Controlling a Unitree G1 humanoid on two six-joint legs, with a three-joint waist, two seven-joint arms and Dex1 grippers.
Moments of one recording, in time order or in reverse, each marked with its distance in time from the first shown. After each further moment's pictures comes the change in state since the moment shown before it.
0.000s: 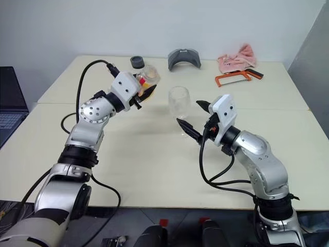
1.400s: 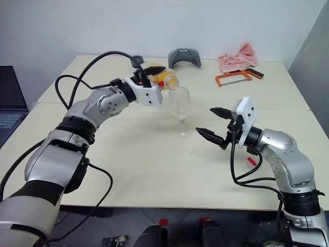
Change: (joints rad) left arm -0.323 0.046 -0.295 0.501 0.537 -0.477 0.460; right arm 0.021 -0.221 -0.087 0.153 0.132 -0.064 0.279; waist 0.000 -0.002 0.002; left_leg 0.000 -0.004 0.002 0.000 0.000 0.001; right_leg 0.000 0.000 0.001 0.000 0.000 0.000
